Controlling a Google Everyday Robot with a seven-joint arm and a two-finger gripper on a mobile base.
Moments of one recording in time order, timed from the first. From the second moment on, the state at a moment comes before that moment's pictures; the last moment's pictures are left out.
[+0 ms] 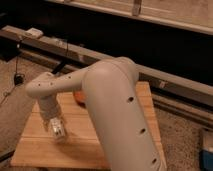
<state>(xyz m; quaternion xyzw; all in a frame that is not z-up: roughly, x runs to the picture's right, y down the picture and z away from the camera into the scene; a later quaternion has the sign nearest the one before) -0.269 0.199 0.760 -0.39 0.22 0.46 0.77</state>
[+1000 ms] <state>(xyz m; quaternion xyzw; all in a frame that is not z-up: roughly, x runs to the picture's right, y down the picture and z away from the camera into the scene) -0.287 0.220 0.798 -0.42 0.24 0.41 0.78</state>
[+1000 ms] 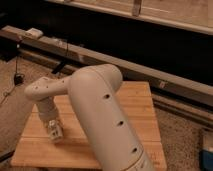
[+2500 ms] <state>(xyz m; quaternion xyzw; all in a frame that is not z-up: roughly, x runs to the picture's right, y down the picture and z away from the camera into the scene) -0.247 0.011 0.783 -0.38 0.11 0.51 0.76</state>
